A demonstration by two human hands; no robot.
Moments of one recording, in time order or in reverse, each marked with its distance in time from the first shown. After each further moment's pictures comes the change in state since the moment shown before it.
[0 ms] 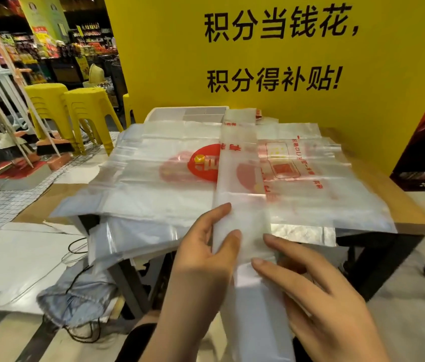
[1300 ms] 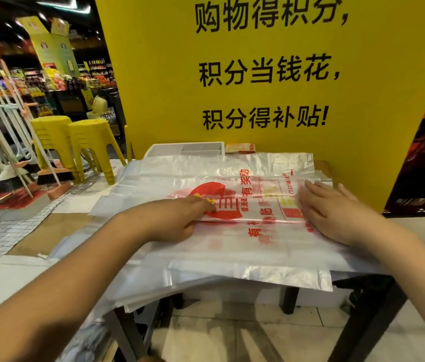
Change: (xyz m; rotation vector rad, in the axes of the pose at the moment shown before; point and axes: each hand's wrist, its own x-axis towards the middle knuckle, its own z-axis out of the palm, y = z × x) left_hand 0.164 0.073 -0.052 1.676 -0.667 0.406; right_hand 0.153 0.149 -0.042 -0.559 -0.615 0.381
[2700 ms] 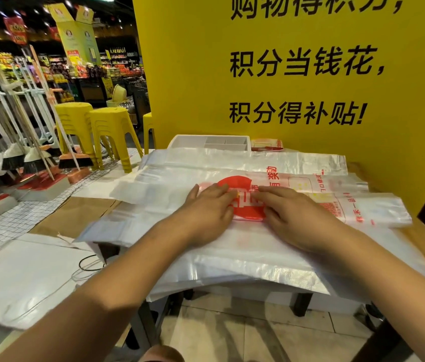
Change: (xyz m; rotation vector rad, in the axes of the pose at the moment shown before) left_hand 0.012 0.008 0.028 -0.158 0.161 -0.210; right_hand 0.029 -0.104 0.011 0.221 0.209 -0.350
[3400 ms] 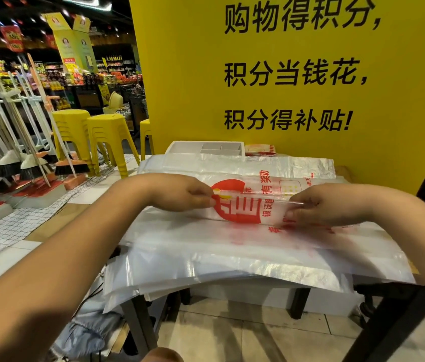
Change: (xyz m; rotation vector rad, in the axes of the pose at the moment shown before) left_hand -0.015 -0.021 -0.084 -0.088 -0.329 0.078; right_hand -0.017 0.017 -0.086 0.022 -0.509 0.179
